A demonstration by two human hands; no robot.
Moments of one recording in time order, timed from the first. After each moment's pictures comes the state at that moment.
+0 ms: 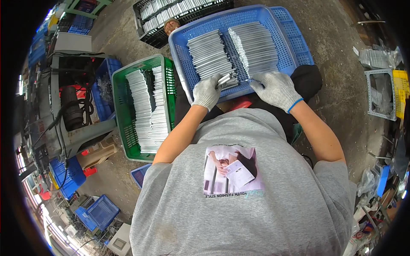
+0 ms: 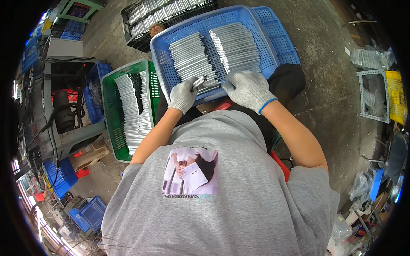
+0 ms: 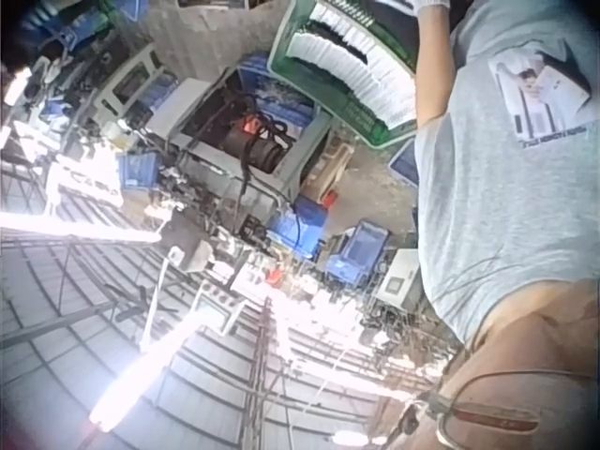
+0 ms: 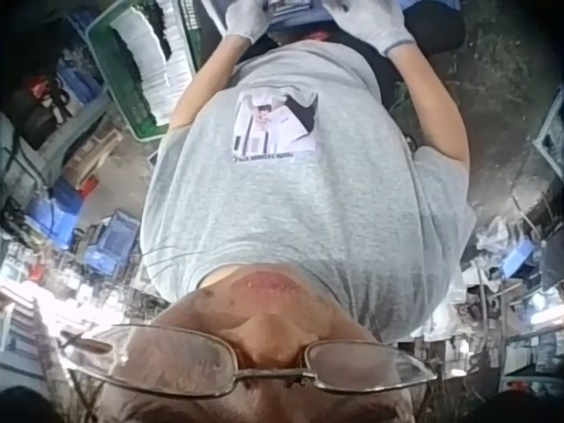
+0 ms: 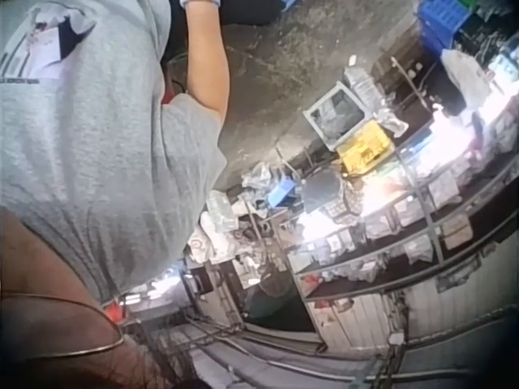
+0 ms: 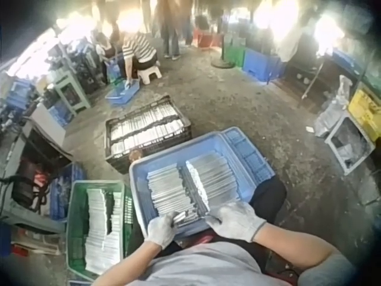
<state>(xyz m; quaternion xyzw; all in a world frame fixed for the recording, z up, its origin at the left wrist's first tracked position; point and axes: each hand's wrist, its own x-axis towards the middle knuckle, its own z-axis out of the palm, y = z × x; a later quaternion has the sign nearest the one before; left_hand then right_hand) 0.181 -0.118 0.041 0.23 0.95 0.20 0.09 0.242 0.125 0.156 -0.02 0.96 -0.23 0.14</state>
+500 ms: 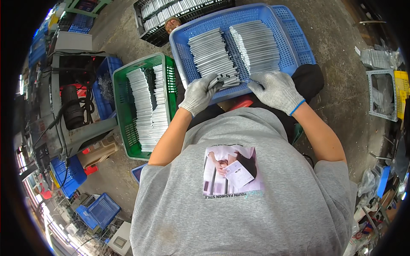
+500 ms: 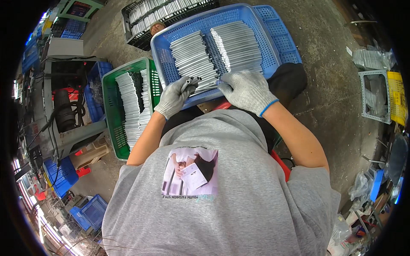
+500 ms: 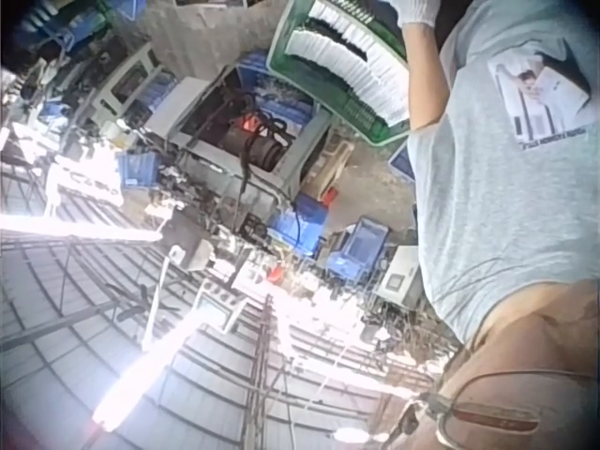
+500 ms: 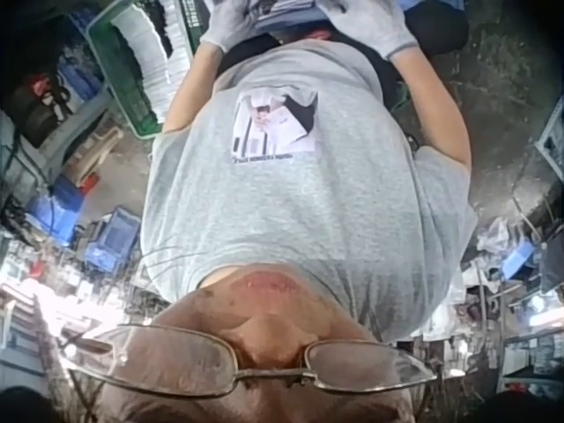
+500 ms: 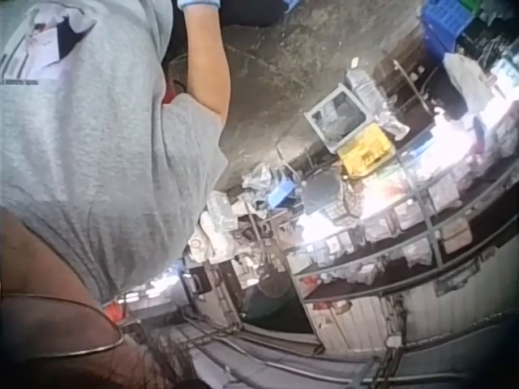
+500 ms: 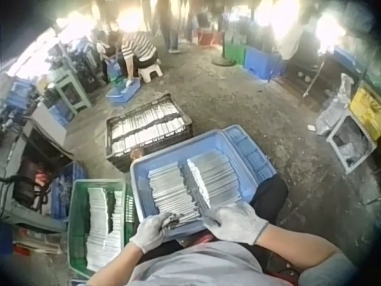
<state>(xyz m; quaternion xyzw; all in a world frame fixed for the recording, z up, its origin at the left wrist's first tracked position) 0.176 -0.145 0.093 0.25 0.88 0.35 0.19 0.244 0.118 0.170 -0.05 0.96 -0.26 0.12</state>
